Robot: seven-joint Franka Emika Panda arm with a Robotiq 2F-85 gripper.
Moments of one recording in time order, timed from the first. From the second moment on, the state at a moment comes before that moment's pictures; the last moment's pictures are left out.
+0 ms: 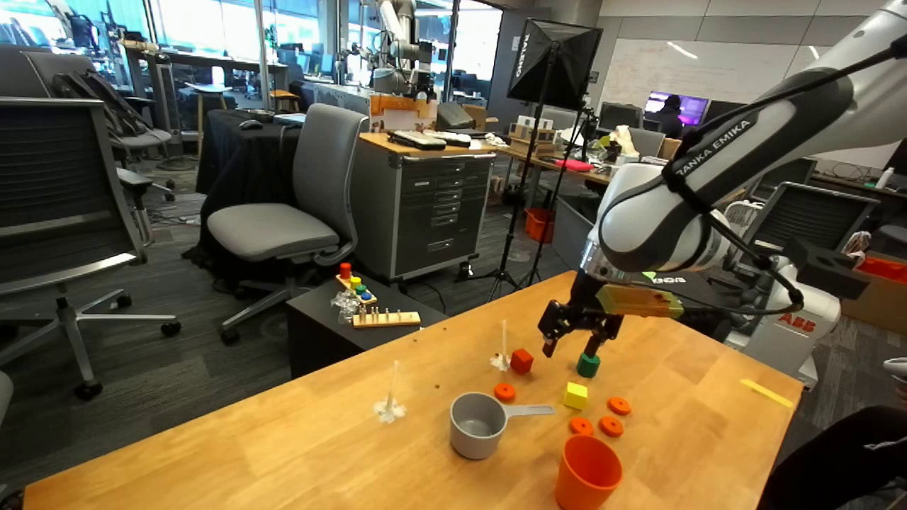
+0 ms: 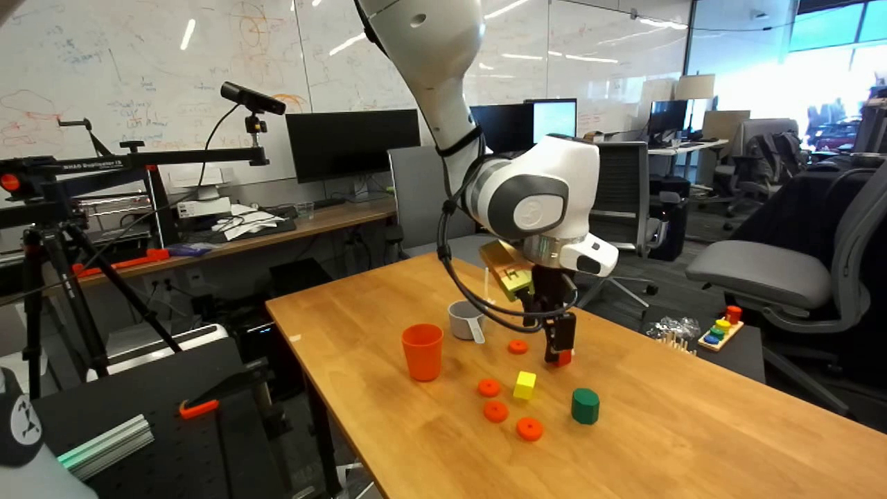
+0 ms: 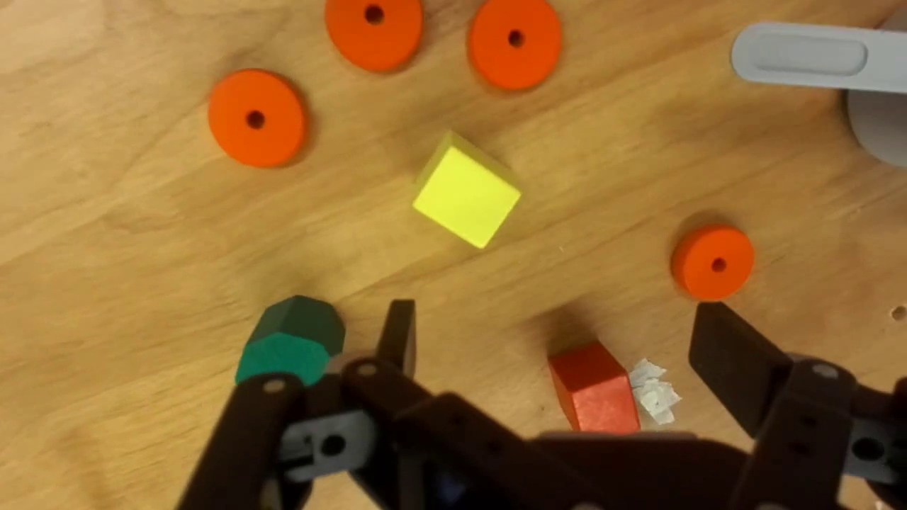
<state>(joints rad) -0.01 0.80 0.01 -1.83 0.23 2.64 0.18</state>
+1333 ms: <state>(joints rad) -0.15 0.76 0.20 -2.01 0.62 2.82 0.26</state>
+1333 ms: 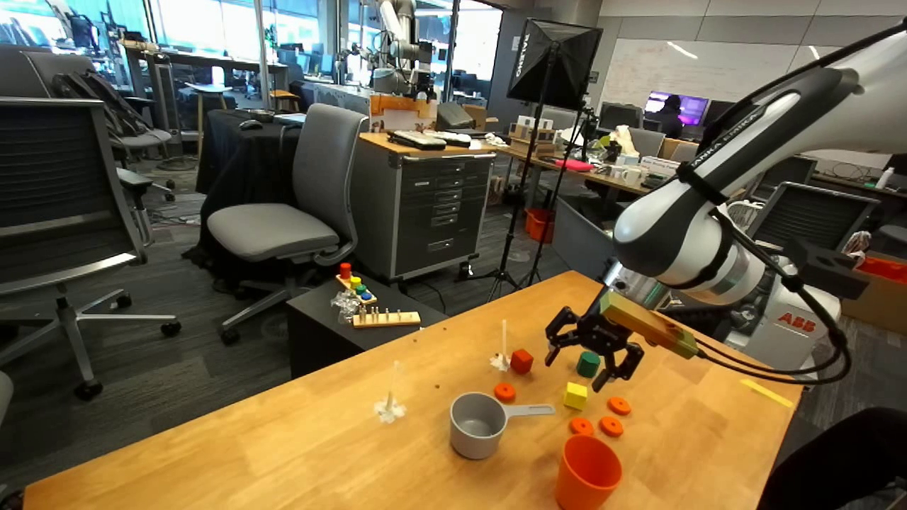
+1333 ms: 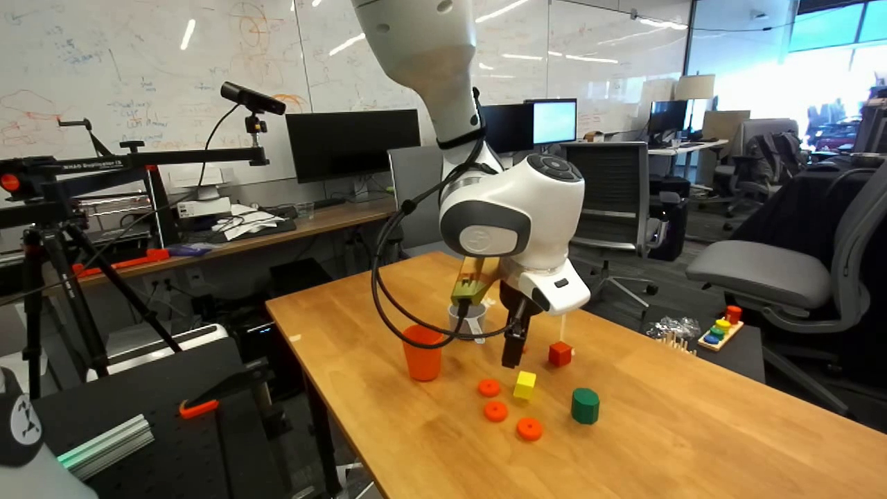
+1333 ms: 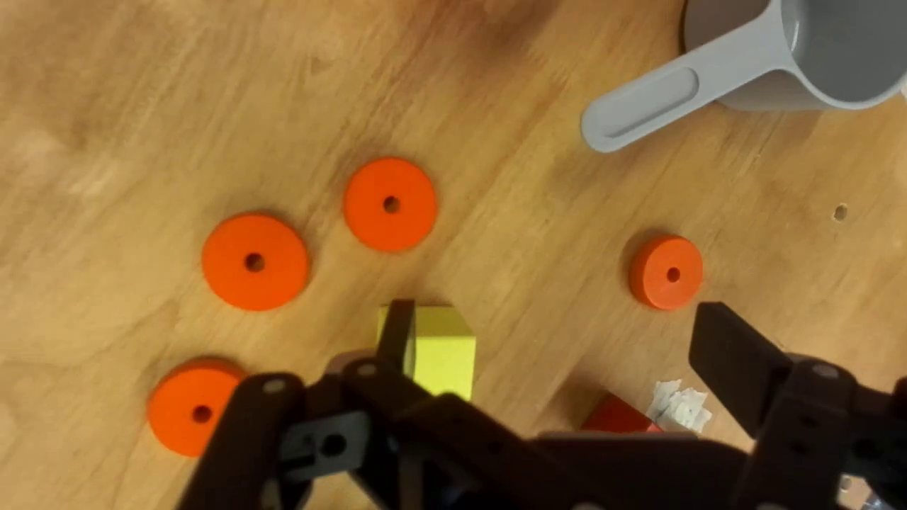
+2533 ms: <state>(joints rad) -0.14 0.74 0.07 -2.01 0.63 2.65 0.29</state>
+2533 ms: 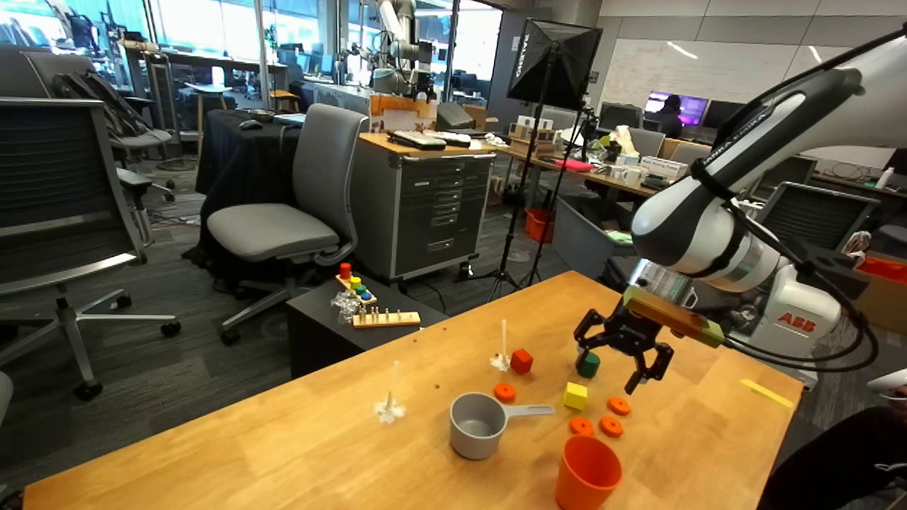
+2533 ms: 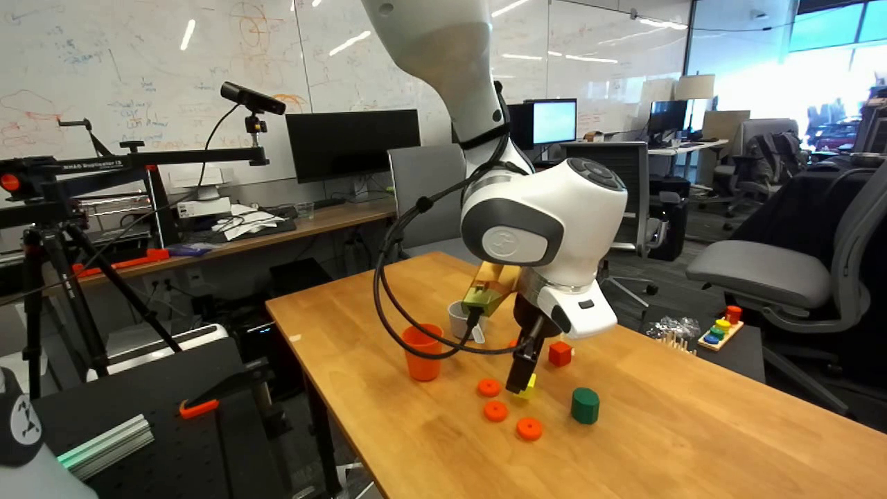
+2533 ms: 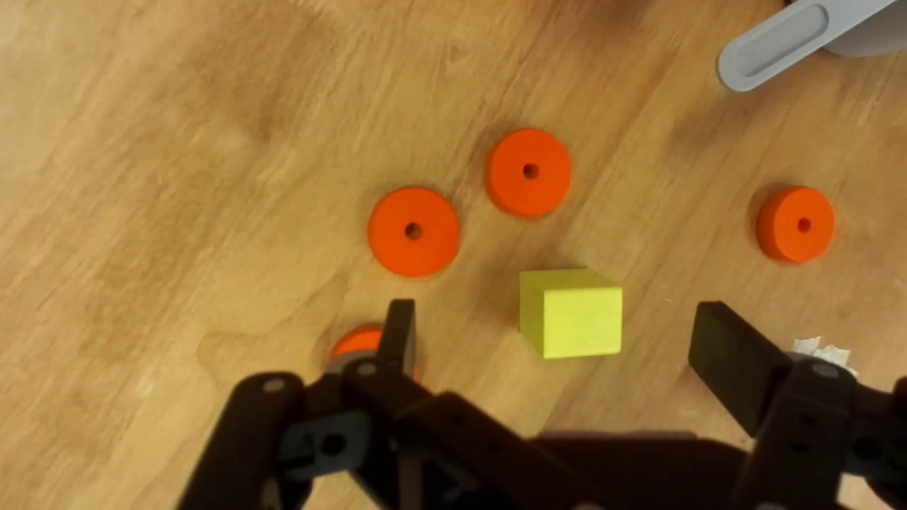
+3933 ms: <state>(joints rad) -0.09 0.94 0.07 -1.77 0.50 2.59 0.30</state>
